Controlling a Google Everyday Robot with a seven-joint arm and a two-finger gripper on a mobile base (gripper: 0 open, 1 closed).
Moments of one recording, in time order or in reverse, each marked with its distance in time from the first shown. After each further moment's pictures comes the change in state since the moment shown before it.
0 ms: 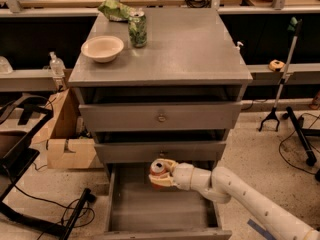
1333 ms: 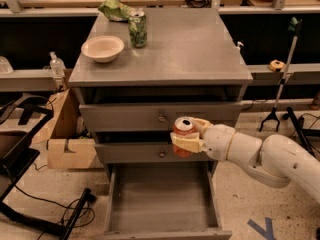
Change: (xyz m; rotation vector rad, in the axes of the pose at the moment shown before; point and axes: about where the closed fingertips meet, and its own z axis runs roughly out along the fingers) arm -0.268 0.001 -0.127 0.234 0.012 0.026
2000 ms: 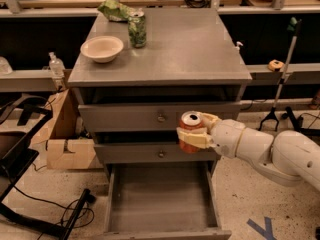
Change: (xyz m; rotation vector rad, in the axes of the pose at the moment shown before) arm -0.022 -0.007 -0.021 0.032 0.006 -0.016
